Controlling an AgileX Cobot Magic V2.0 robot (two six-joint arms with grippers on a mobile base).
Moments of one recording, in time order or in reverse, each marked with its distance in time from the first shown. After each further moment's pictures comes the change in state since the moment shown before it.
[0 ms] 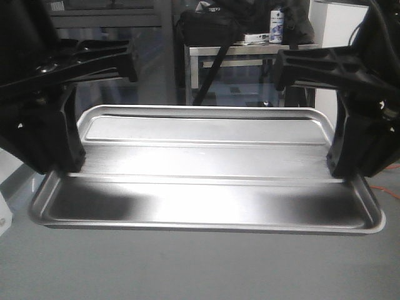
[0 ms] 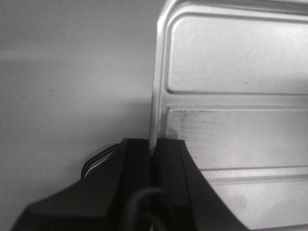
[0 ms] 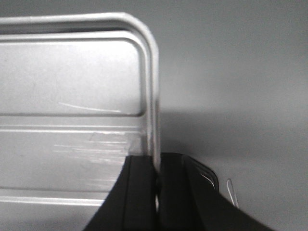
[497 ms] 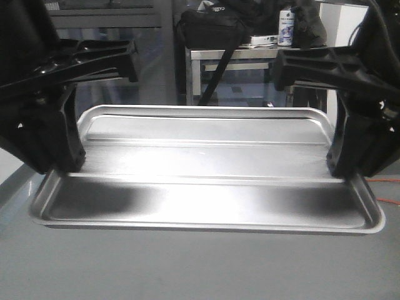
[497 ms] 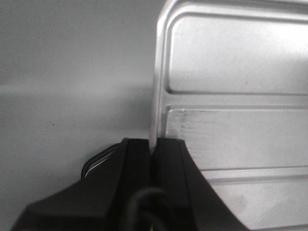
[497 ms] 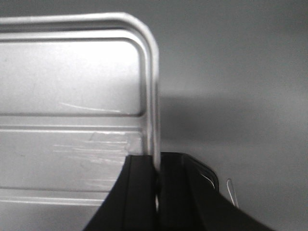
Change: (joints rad) left arm 0.000 0.000 0.000 0.000 0.000 0.000; right arm 0.000 0.000 0.000 0.000 0.000 0.000
